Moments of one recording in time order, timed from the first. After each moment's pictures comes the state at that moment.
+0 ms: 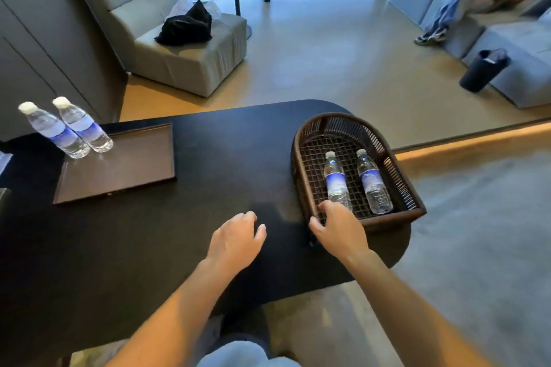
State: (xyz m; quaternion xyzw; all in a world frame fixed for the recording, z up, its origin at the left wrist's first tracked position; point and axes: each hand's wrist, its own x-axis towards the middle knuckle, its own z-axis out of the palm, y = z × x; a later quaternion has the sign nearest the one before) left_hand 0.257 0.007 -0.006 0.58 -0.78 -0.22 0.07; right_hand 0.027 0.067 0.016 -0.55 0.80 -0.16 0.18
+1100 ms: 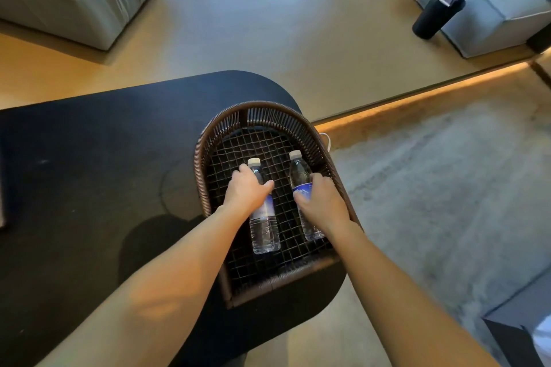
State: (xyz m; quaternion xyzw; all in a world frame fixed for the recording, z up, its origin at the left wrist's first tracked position) left_hand -0.059 -0.166 -0.111 0.62 -0.68 -0.39 -0.02; right_hand -0.197 -0.052 -0.047 -0.40 0.87 -0.11 0.28
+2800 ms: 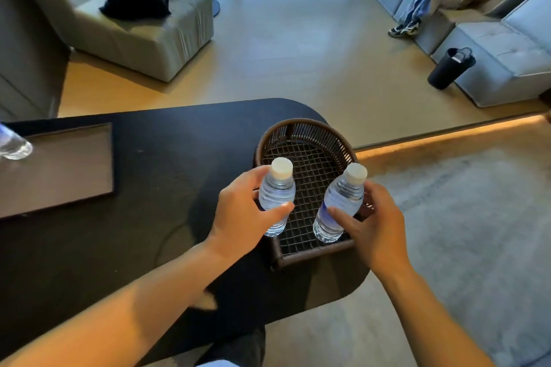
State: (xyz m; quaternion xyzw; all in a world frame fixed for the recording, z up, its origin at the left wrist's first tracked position) left_hand 0.128 -0.049 0.079 0.43 -0.73 -0.40 0.35; right_hand -0.089 0.055 0.080 -0.47 0.78 -0.38 0.15
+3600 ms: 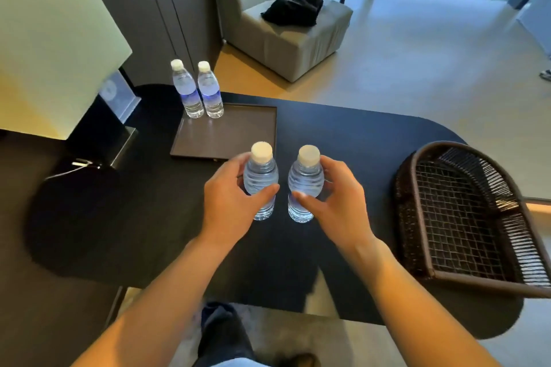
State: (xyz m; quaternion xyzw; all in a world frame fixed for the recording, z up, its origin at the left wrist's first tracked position) left_hand 0.461 -0.033 0.095 0.62 -0.58 -0.29 0.44; right_hand 0.254 -0.041 0.070 -0.67 0.55 -0.42 0.28
